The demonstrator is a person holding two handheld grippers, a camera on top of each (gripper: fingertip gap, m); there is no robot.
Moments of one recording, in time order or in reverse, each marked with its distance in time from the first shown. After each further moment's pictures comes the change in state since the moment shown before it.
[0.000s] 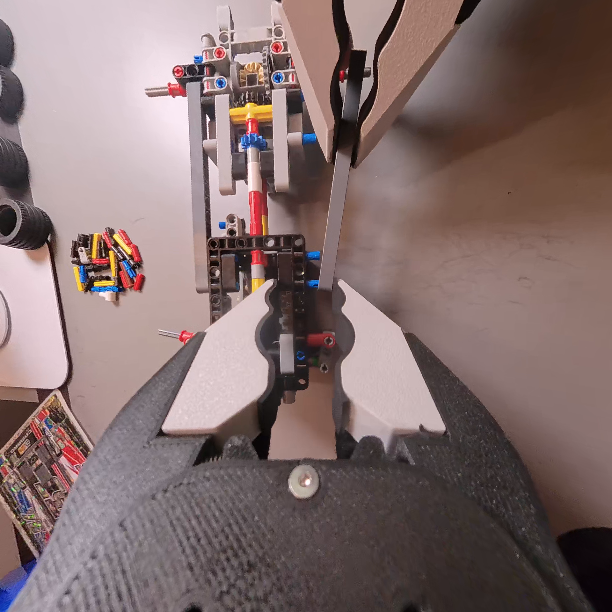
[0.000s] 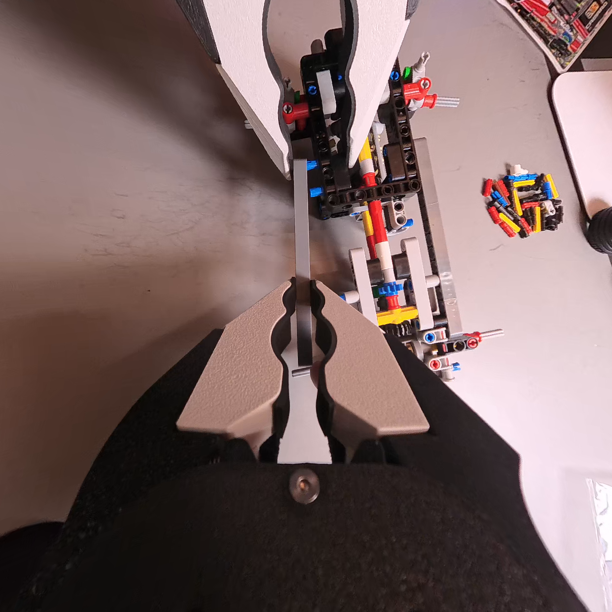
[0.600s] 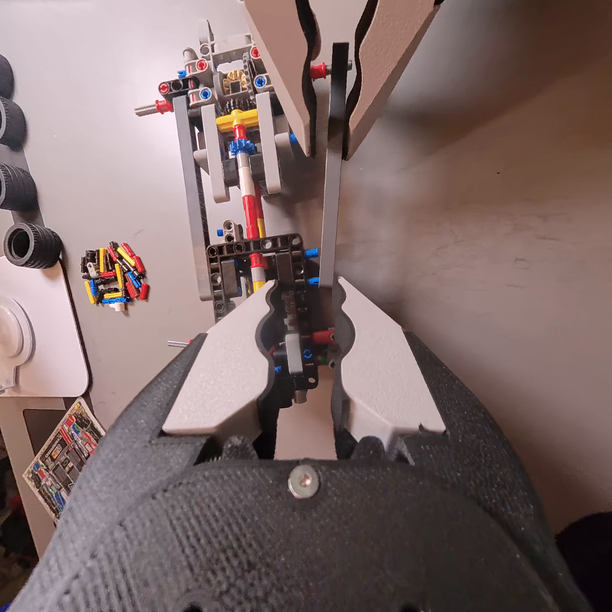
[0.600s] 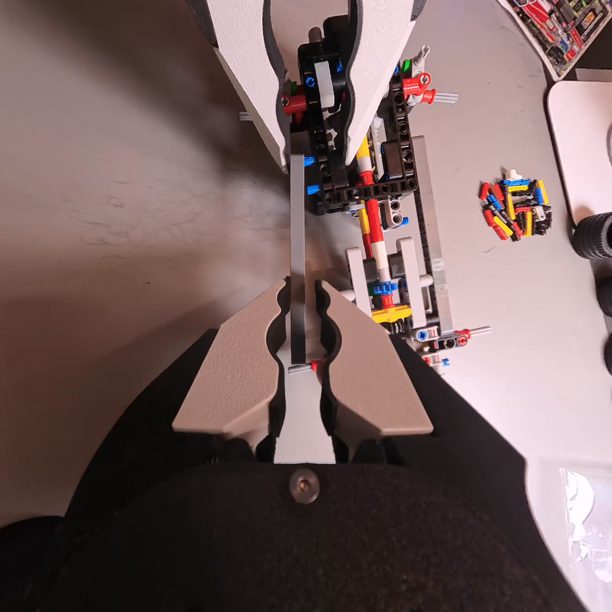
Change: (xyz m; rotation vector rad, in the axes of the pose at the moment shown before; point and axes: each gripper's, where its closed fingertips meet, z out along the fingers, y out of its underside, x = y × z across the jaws) left arm 0.006 0.000 -0.002 -0.017 -0.005 0.092; right arm -0.004 0.001 -0.002 -0.029 0.030 -0.051
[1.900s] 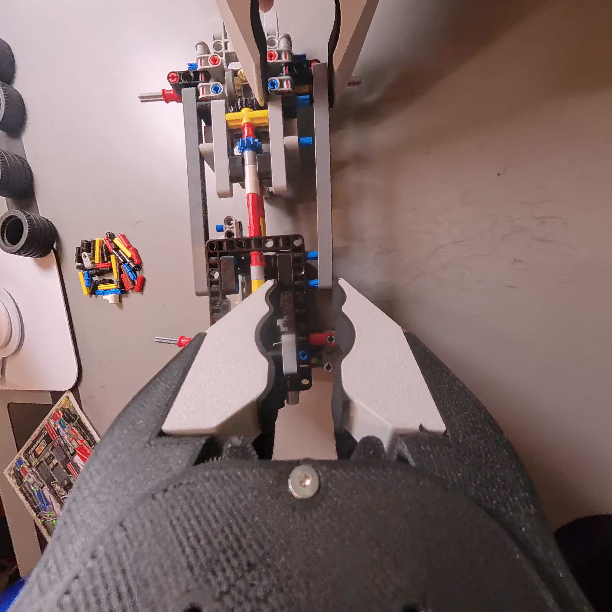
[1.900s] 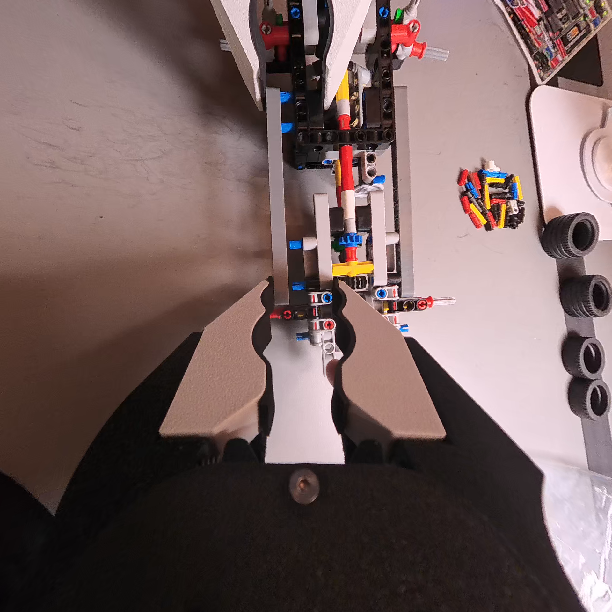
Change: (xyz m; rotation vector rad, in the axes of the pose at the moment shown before) left arm 0.000 0.003 -0.001 0.013 -0.003 -0.037; right arm 0.022 0.026 -0.009 0.005 0.000 -0.106
